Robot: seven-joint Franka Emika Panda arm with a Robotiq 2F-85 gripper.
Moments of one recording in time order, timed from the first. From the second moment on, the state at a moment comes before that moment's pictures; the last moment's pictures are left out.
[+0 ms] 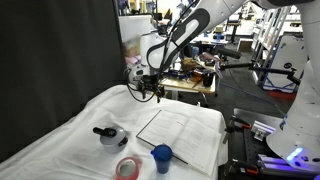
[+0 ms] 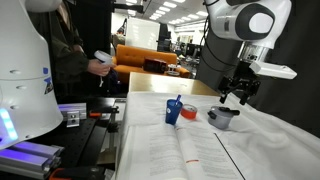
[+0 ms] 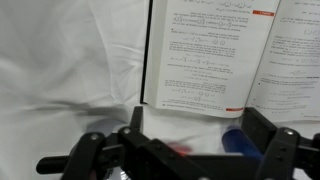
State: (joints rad) arm -0.08 0.49 0.11 -1.87 -0.02 2.37 -1.55
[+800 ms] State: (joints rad) arm -0.07 0.50 0.11 -1.87 -0.02 2.38 -1.55
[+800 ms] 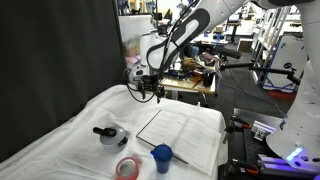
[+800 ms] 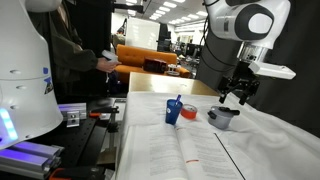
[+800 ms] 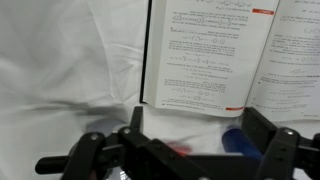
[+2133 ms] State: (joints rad) arm -0.07 0.50 0.11 -1.87 -0.02 2.38 -1.55
